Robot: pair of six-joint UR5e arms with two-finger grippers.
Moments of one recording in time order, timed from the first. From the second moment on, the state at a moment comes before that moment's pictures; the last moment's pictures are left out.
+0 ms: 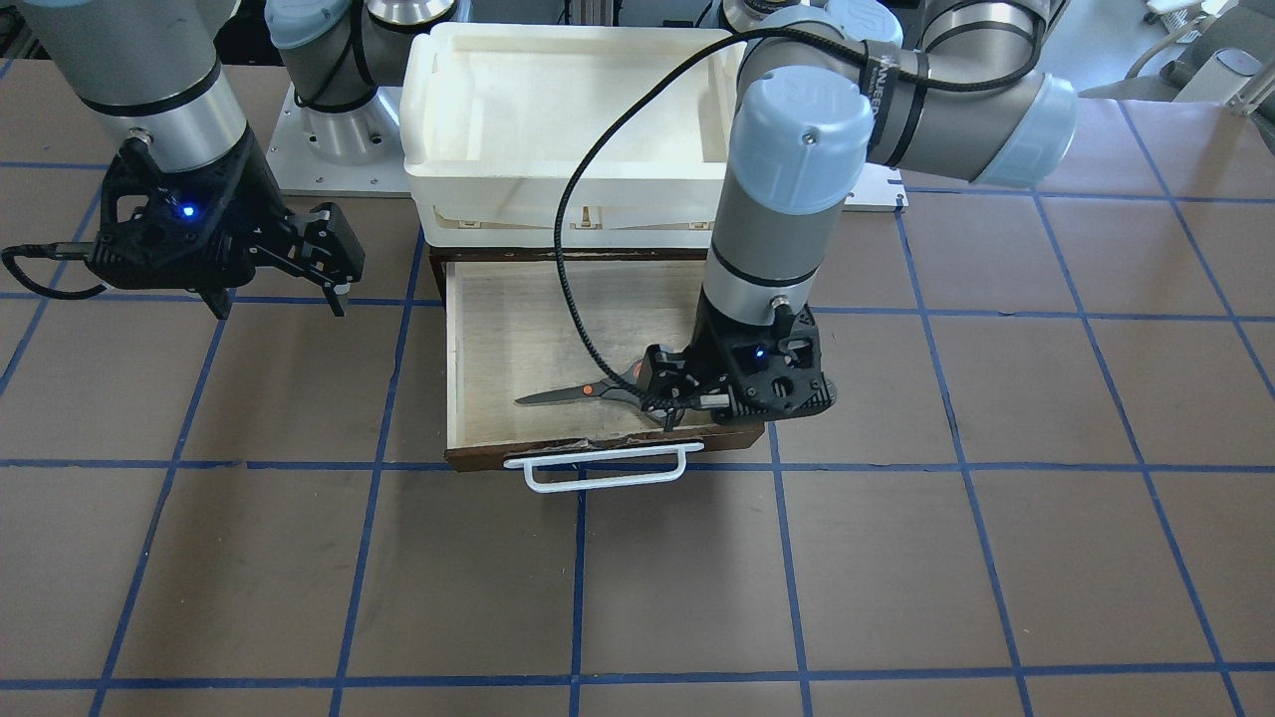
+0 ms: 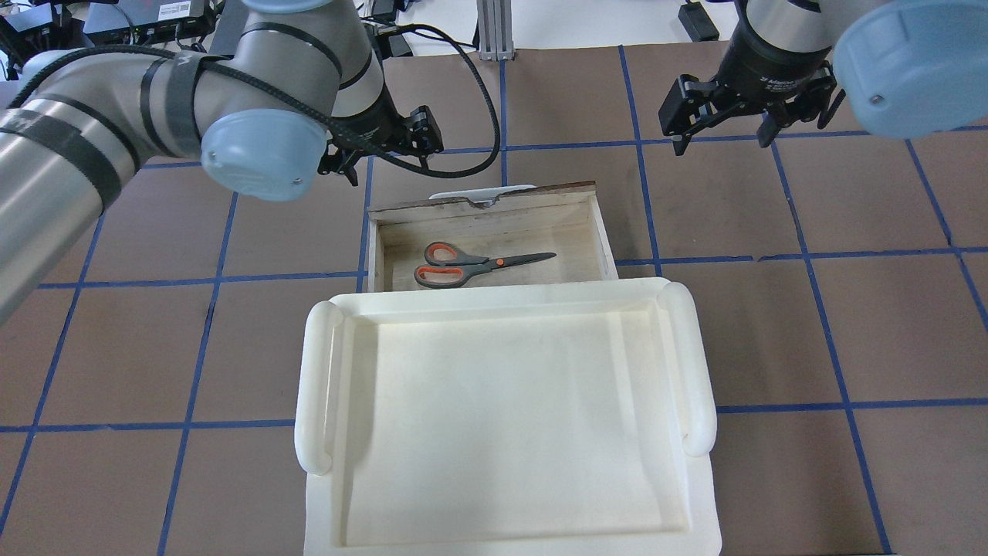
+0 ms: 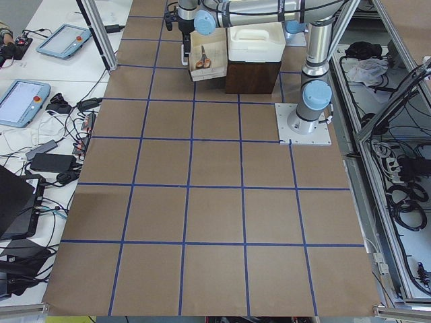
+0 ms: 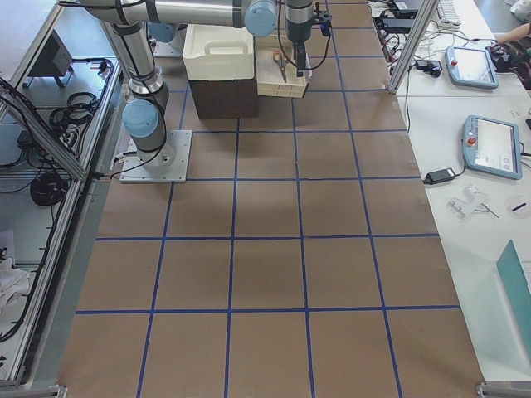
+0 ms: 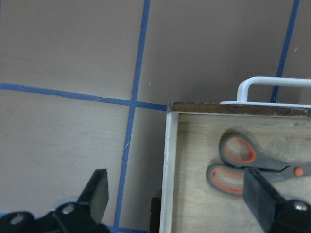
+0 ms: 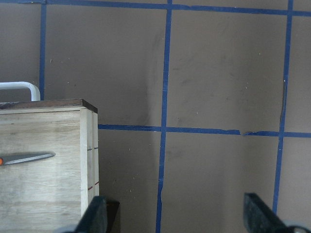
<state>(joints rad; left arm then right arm) -1.79 -1.89 -1.50 -1.18 1.59 -0.40 1.57 -1.52 1.57 -1.71 -1.57 -0.06</state>
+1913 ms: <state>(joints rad) -1.88 -2.30 -1.26 -1.22 1.58 -0.47 1.56 -1.52 1.57 -1.68 -1.57 -0.06</state>
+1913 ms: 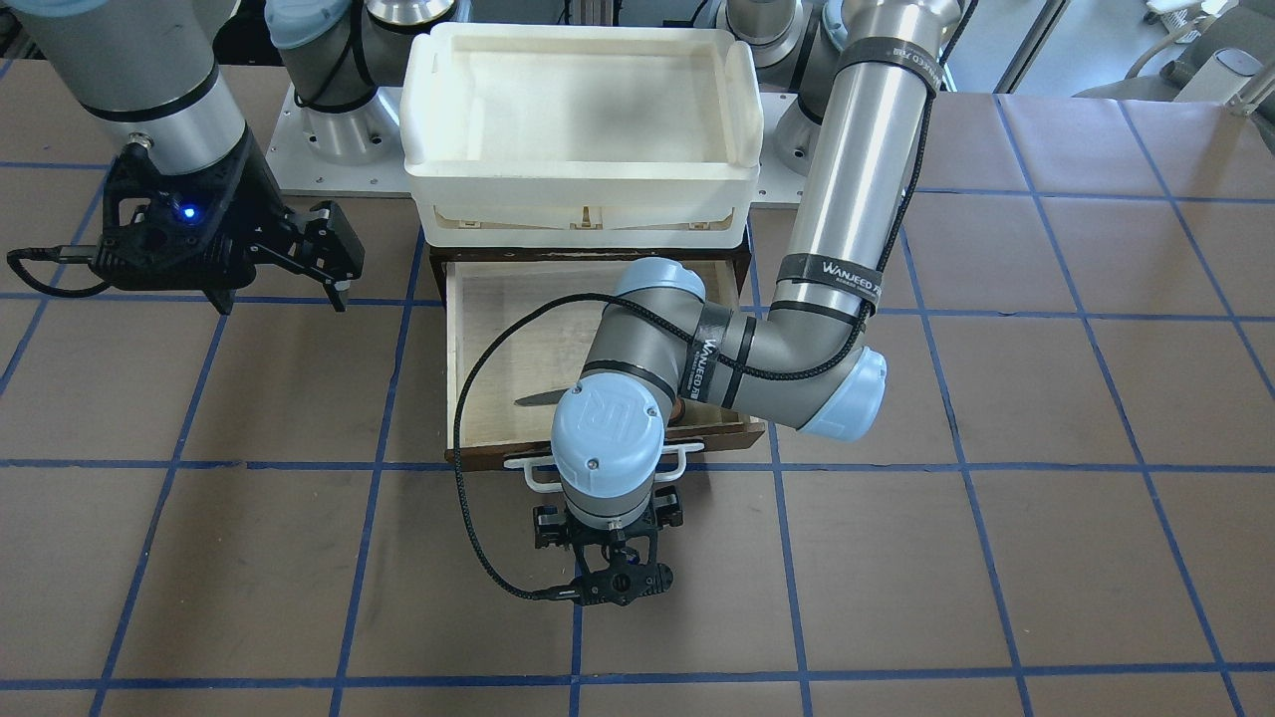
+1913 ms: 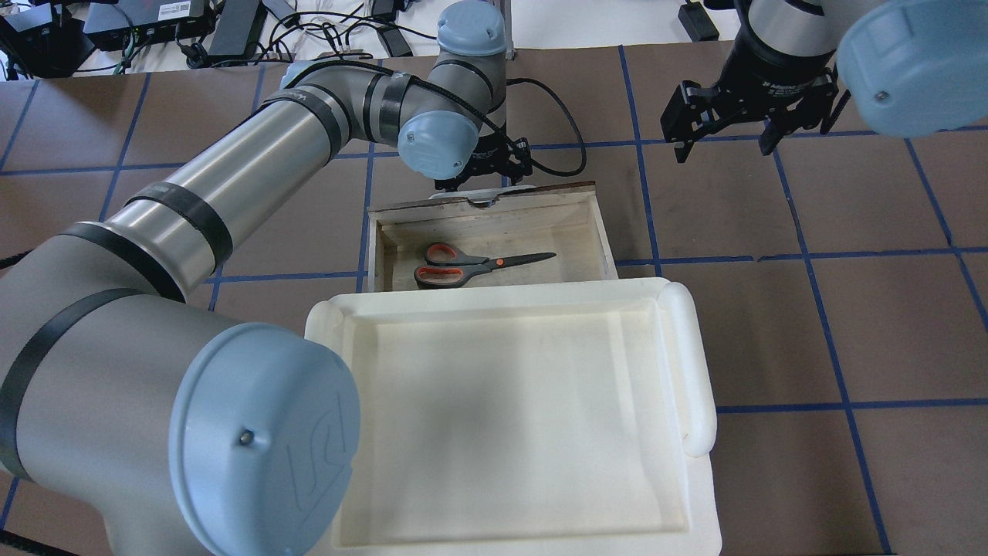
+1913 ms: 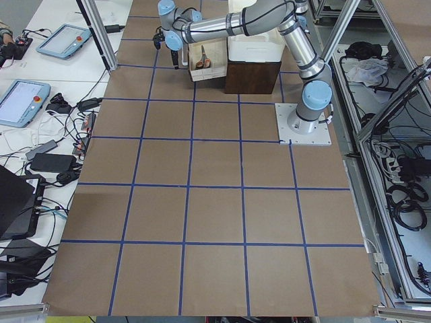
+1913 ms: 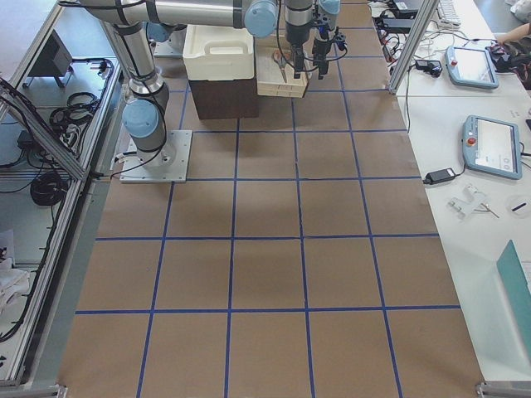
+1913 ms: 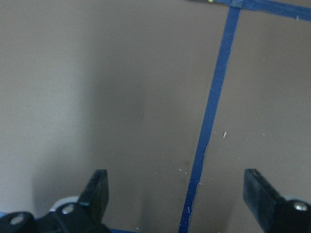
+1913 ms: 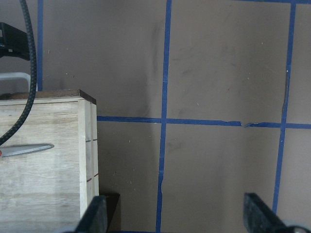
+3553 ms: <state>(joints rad) -1.91 -2.25 -1.26 -1.34 1.53 -0.49 1.56 -1.52 1.57 -1.68 -1.57 -0.06</state>
